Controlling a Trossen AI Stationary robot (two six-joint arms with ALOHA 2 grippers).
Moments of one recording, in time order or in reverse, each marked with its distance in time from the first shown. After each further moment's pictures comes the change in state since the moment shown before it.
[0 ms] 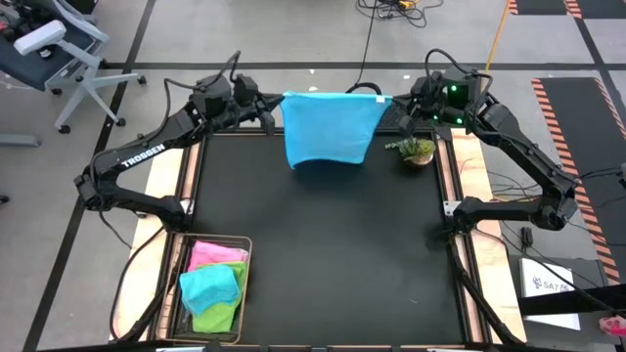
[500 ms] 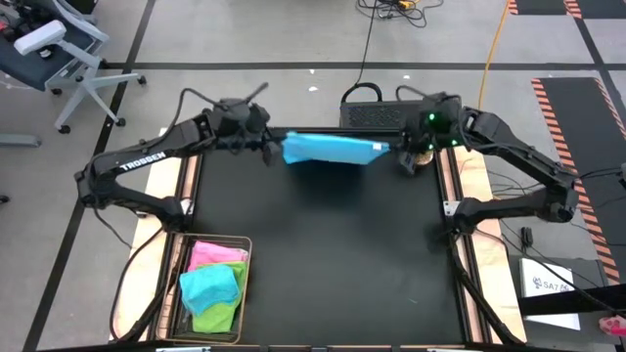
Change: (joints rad) left arm -0.174 -0.002 0.000 -0.329 -0.015 -0.152; right arm 0.257 0.003 0.000 -0.369 -0.017 0.201
